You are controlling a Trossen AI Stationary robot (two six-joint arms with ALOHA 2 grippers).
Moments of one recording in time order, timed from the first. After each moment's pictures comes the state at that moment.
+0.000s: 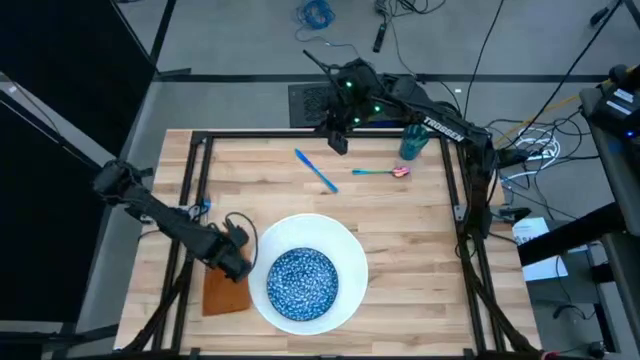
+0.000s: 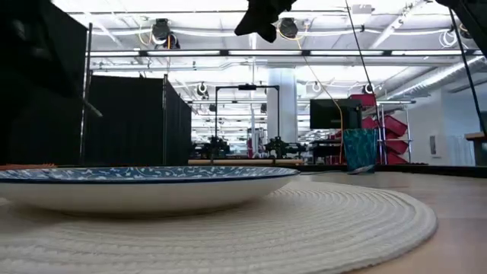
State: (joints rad) left arm -0.52 1.35 0.68 -0.95 -0.11 -1.23; right arm -0.46 1.92 2.19 -0.99 -0.36 -0.14
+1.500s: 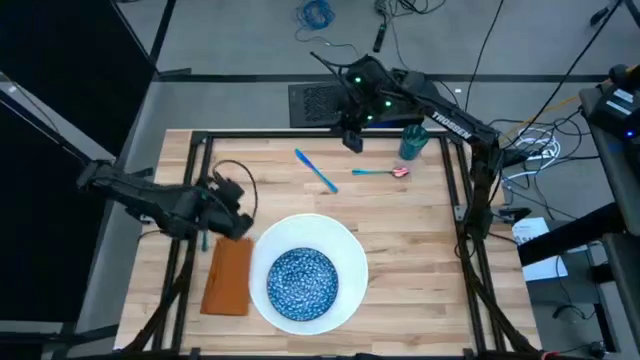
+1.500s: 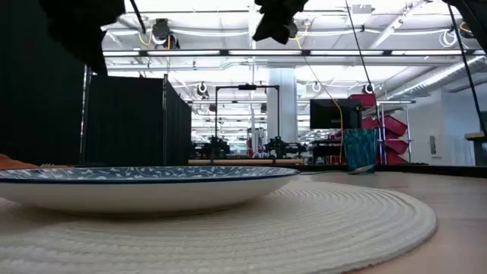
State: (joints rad) left arm -0.20 1.08 0.98 -1.33 -0.55 -0.99; right arm -0.52 1.87 2.19 -1.17 -0.37 -0.26
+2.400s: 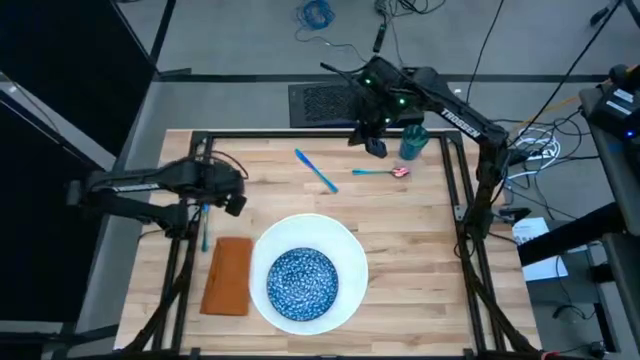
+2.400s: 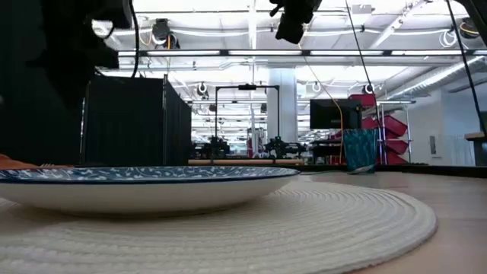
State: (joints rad) left arm 0.23 1.05 0.82 -1.31 -0.28 -0.91; right arm -0.56 1.83 2.14 -1.35 -0.51 -0.46
